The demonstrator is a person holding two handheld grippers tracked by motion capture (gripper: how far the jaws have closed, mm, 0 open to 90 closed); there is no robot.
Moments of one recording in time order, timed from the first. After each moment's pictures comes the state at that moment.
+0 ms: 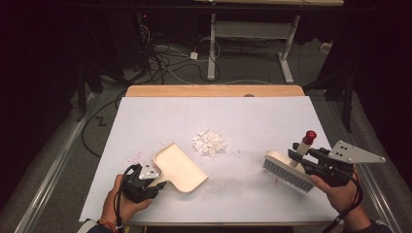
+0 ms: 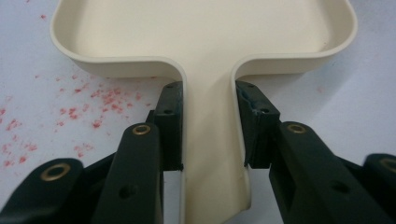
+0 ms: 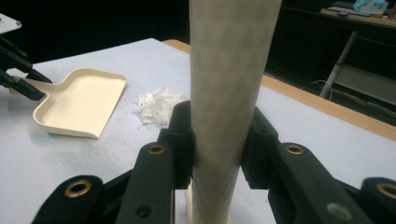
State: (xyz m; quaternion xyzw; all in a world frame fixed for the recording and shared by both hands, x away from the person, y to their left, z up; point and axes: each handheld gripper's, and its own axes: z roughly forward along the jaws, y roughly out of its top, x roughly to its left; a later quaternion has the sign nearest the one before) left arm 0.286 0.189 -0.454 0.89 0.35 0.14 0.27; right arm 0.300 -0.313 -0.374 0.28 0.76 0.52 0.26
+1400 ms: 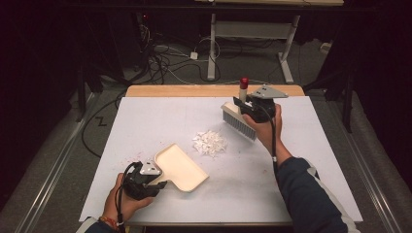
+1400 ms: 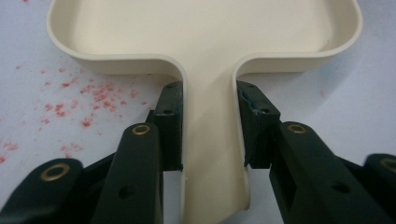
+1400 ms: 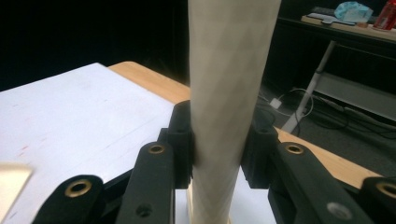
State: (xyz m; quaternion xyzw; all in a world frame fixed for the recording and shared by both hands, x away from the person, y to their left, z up) left arm 0.296 0.190 -0.457 0.89 0.36 0.11 0.27; right arm 0.475 -0.170 -0.376 0.33 0.74 0.50 0.30
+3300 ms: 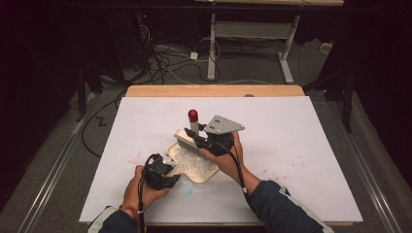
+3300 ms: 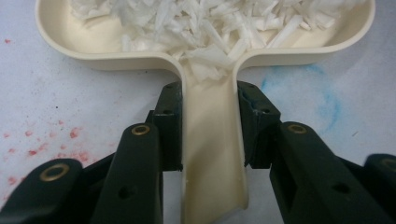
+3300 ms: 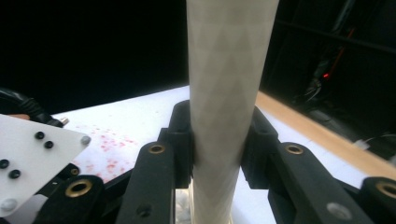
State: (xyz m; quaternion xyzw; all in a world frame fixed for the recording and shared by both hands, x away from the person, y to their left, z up) left arm 0.326 0.146 -0.462 0.89 0.37 0.11 0.24; right arm 0.383 -0.059 -0.391 0.20 0.77 0.56 0.23
